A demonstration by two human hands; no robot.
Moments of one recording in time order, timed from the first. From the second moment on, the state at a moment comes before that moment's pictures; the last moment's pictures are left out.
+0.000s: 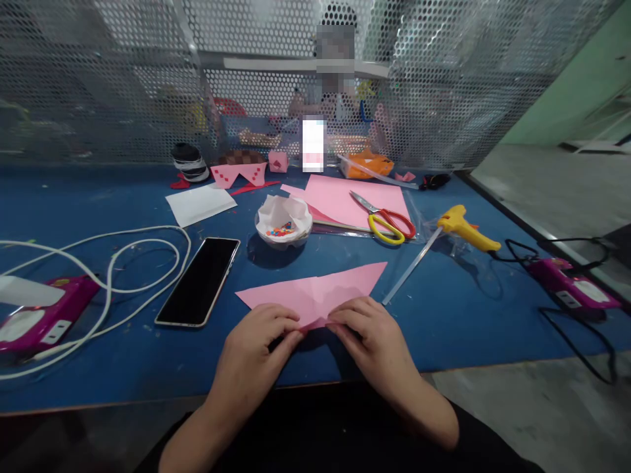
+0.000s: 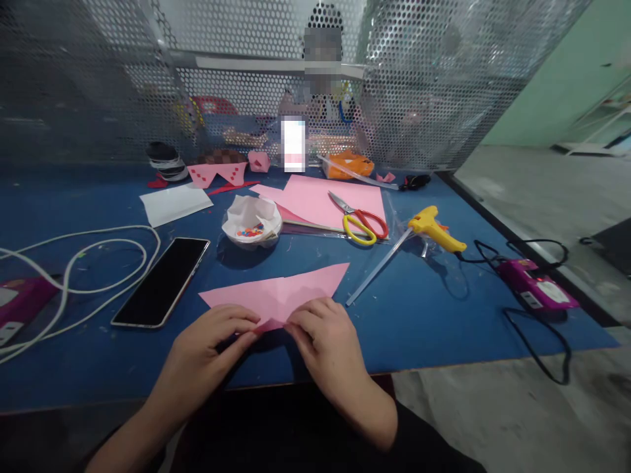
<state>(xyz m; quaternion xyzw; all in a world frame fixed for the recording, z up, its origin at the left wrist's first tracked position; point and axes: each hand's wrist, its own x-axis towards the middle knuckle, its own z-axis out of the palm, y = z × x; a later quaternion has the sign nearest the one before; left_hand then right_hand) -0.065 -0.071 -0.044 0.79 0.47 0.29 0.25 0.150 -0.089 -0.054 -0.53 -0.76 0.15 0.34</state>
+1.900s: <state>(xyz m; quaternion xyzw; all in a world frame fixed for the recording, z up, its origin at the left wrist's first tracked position) -0.046 -0.070 -0.044 0.93 0.29 0.21 -0.04 0.139 -0.084 -0.056 -0.63 -0.73 0.04 0.25</state>
